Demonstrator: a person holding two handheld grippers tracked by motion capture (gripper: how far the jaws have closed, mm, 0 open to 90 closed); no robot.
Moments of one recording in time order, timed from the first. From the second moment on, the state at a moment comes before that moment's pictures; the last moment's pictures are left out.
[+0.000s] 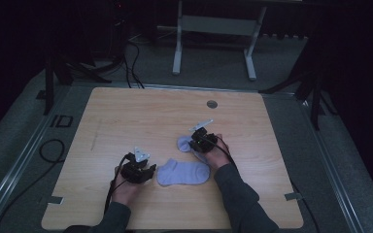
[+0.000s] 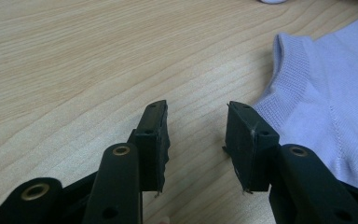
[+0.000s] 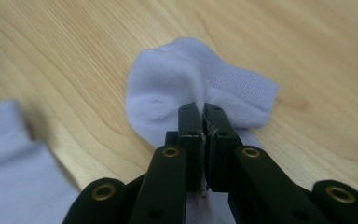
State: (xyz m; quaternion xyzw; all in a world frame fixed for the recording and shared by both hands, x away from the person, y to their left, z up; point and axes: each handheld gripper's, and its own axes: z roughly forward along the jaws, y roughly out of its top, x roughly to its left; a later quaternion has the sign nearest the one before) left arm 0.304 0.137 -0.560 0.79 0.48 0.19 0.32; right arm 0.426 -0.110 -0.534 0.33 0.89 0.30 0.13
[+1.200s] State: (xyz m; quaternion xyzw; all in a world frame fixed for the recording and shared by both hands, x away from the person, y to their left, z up) left arm 0.303 0.137 -0.559 0.79 0.49 0.19 0.32; right arm 0.341 -0.118 -0.485 0.21 0.89 0.38 0.17
